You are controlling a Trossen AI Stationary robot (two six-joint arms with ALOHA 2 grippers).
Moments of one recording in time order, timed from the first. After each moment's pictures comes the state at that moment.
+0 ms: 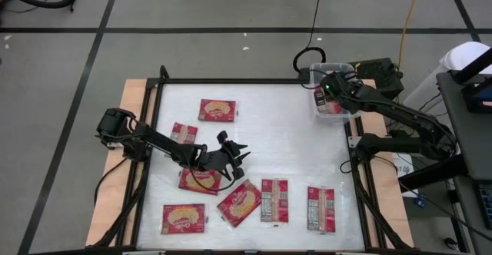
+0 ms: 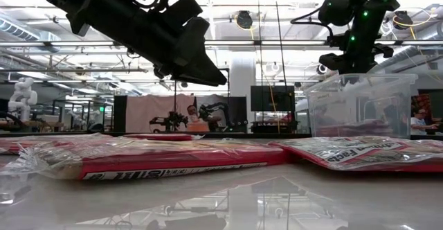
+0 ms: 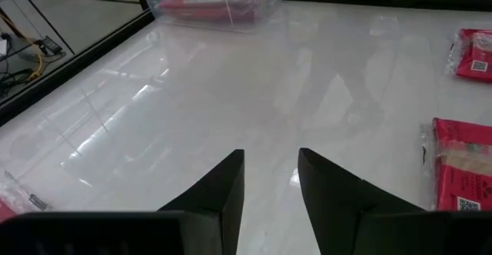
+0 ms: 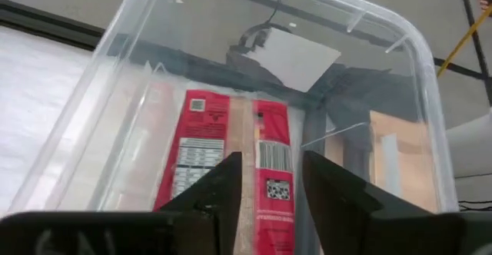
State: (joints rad) left arm -0.24 1.72 0.79 0.44 -0.60 -0.22; right arm -0.71 1.04 0.78 -0.77 0.60 0.43
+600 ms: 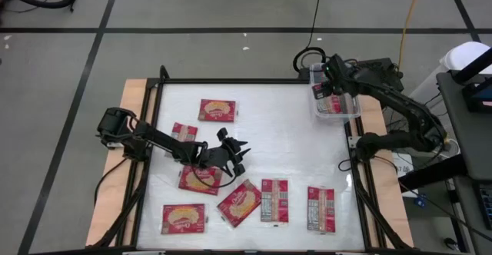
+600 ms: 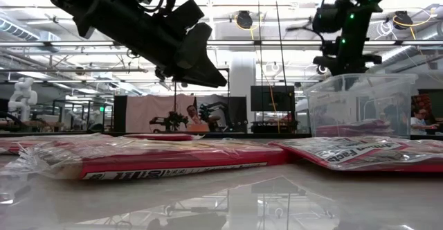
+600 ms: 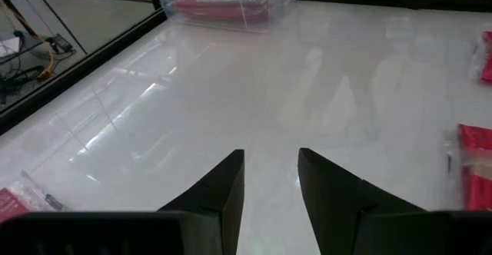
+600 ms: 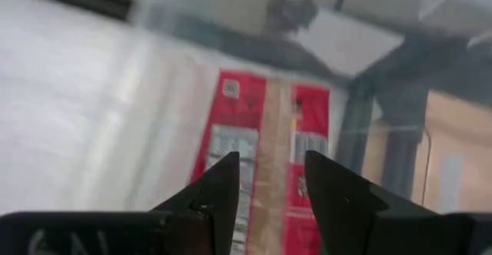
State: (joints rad) left arm -0.21 1.72 0.79 0.44 -0.60 -0.21; right arm -0.91 1.22 0.95 -0.87 0.28 0.33
